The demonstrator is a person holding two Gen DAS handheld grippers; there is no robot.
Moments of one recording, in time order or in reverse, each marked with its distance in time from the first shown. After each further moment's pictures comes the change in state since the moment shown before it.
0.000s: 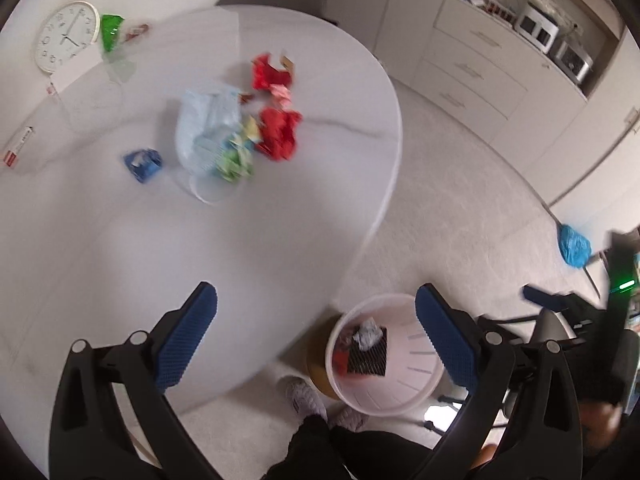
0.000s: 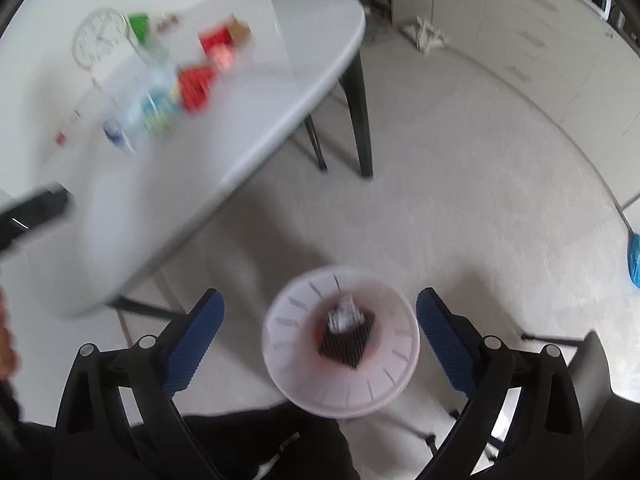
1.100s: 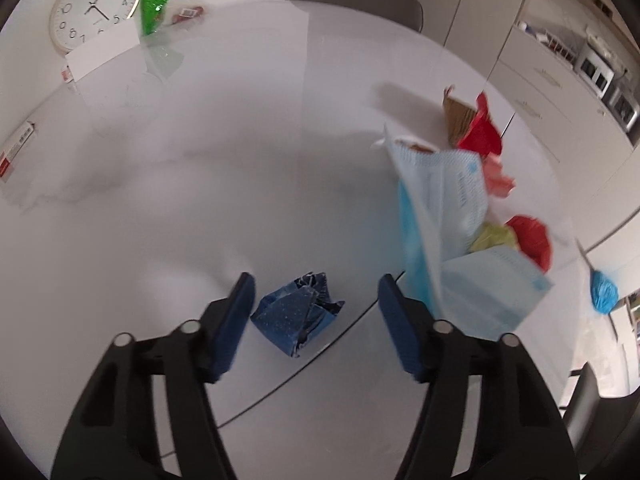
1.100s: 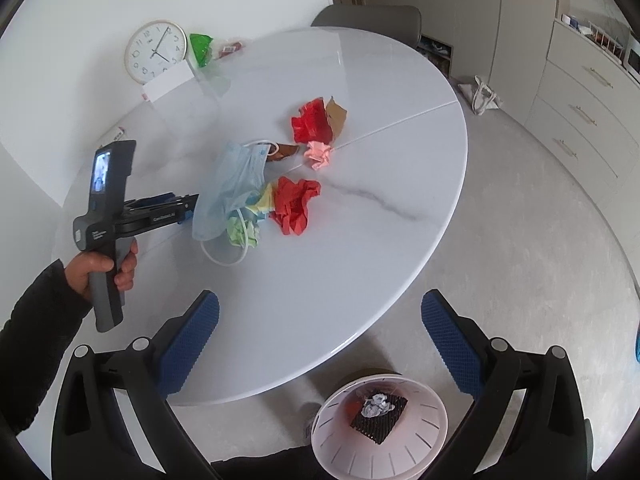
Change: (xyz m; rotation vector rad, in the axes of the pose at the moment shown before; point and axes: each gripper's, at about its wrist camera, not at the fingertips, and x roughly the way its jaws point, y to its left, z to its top) left arm 0.144 0.198 0.106 -0.067 -0.035 0.074; right arm 0.001 0.091 0.119 -0.157 -0.086 0.088
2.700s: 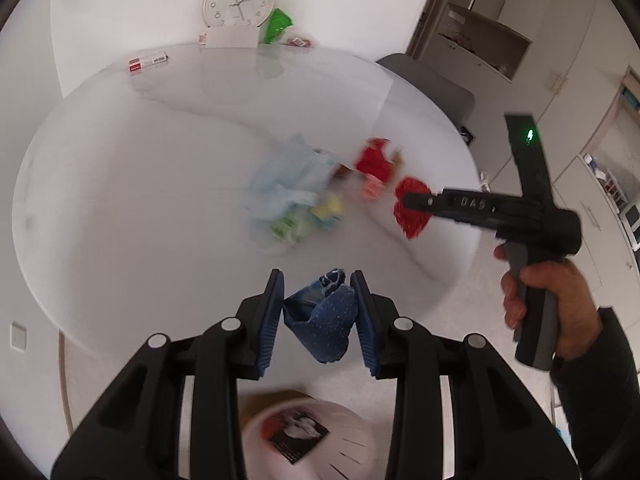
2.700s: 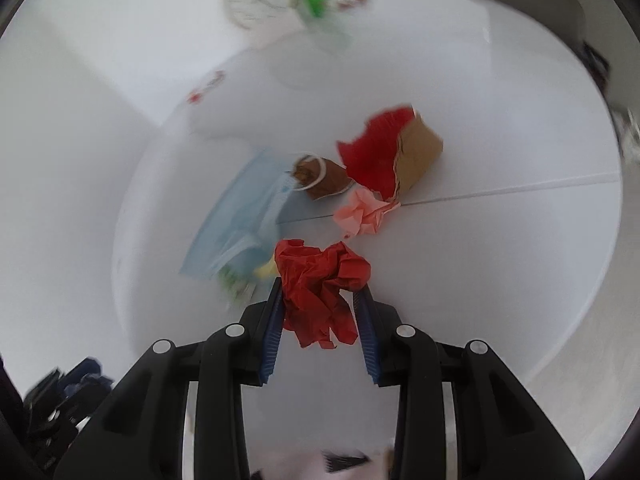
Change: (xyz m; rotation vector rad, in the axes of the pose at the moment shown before) left arm -0.157 -0.219 -0.086 -0.526 -0.198 0.179; right arm 0.108 -0.050 0.130 -0.387 0.182 0.491
